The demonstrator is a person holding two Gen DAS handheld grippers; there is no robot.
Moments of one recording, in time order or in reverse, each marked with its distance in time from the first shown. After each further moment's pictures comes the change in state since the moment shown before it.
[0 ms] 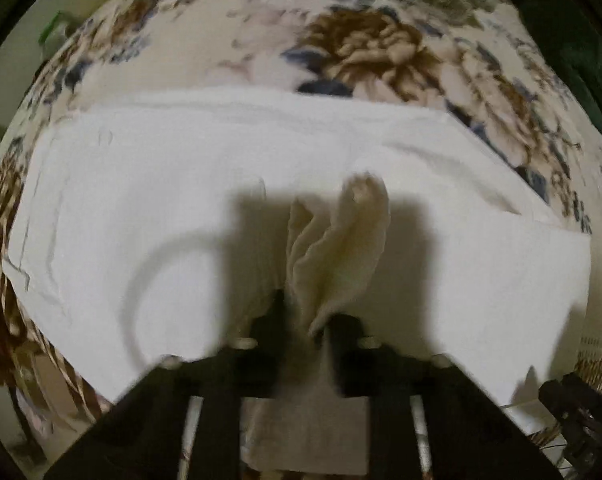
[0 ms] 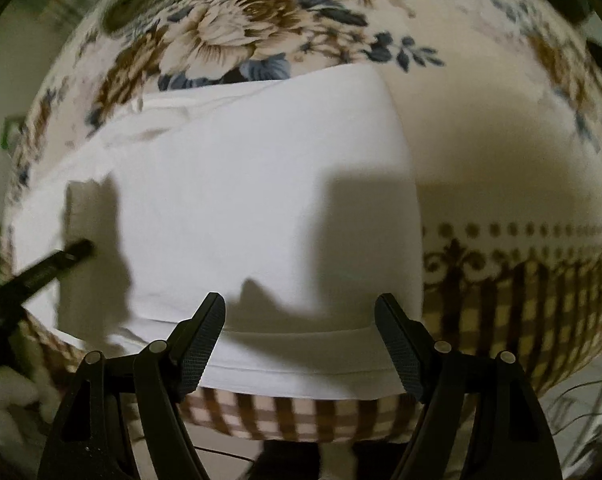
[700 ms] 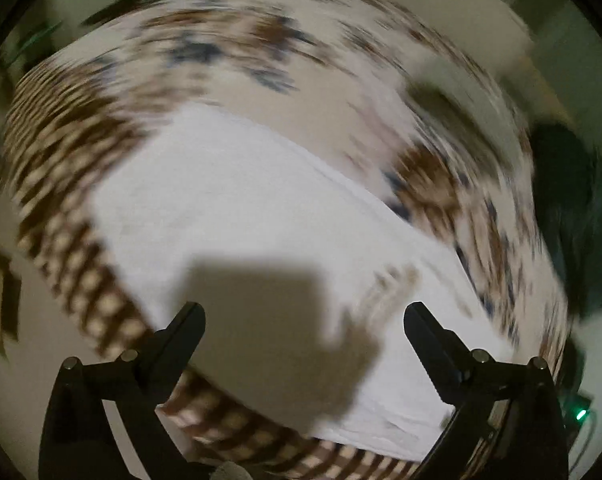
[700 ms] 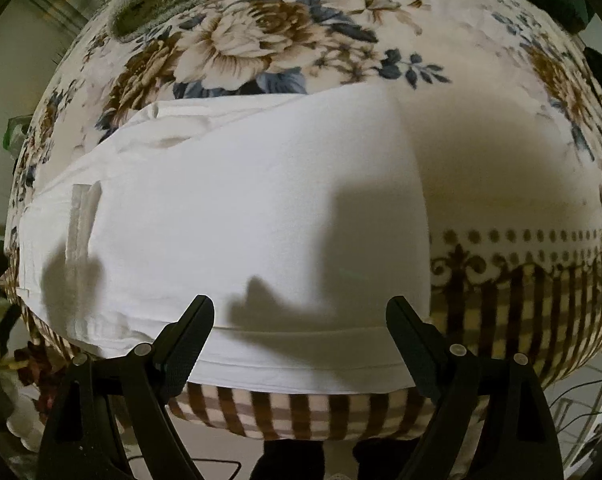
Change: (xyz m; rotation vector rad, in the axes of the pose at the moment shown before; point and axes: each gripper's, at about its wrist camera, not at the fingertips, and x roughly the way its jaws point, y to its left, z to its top) left arm -0.079 0.136 -0.040 -0.486 -0.216 -0.172; right arm -0.016 0.002 -0.003 0.019 -0.008 0.029
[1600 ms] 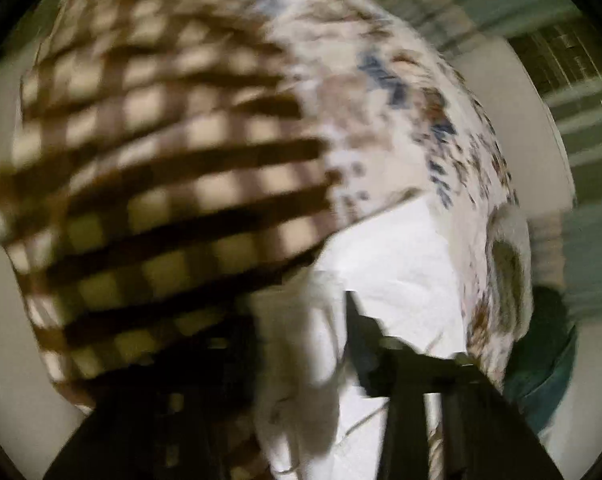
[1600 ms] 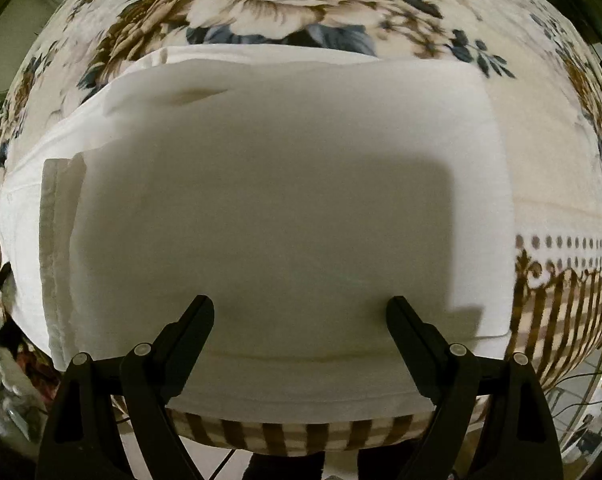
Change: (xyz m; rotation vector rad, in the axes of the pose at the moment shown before) left arm 0.065 0.143 0.050 -0.401 -0.100 -0.144; right arm 0.055 0.072 0.013 -0.020 0.106 -0.092
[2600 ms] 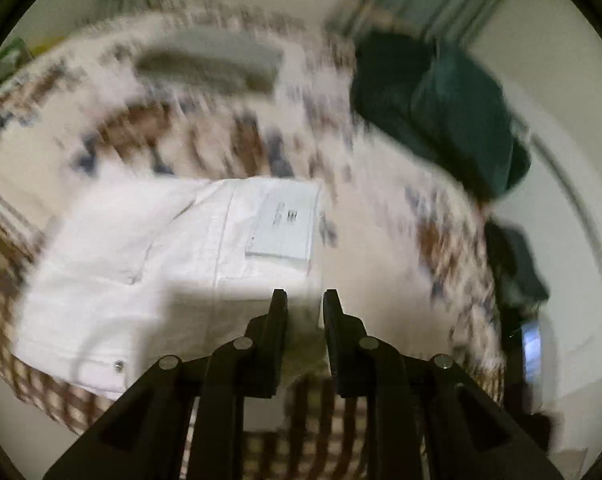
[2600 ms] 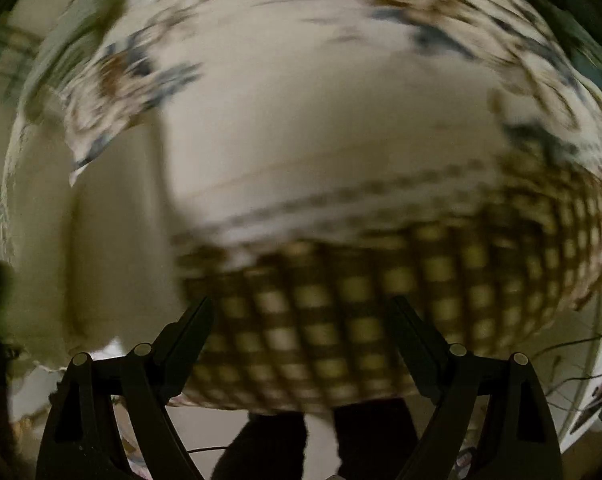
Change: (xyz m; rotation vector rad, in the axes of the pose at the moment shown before) left arm -0.027 -0.313 -0.386 0.837 0.221 -0.165; right arm -0.045 -0.287 -0.022 0.268 -0.003 0.106
